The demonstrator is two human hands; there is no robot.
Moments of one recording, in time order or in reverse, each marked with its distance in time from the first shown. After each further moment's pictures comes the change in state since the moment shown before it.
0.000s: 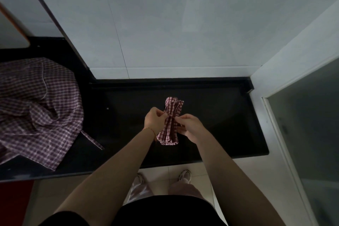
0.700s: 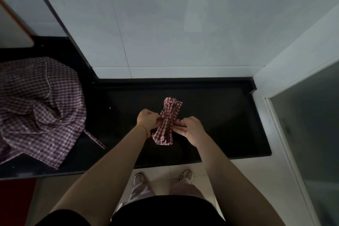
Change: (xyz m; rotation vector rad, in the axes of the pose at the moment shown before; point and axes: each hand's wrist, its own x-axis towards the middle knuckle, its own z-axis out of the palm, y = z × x) left_hand 0.011 -0.006 -0.021 -0.241 0.027 -0.229; right_hand 0.008 0.006 0.013 0.196 0.083 0.064
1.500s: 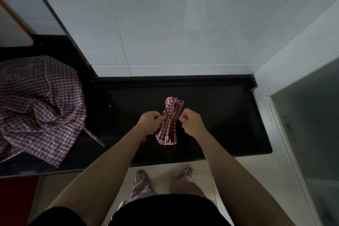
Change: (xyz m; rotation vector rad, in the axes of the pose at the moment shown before) left_hand -0.005 -0.007 -0.011 0.555 -0.235 0.260; right_hand 0.006 -0.003 -0.012 -1.082 0.094 -0.497
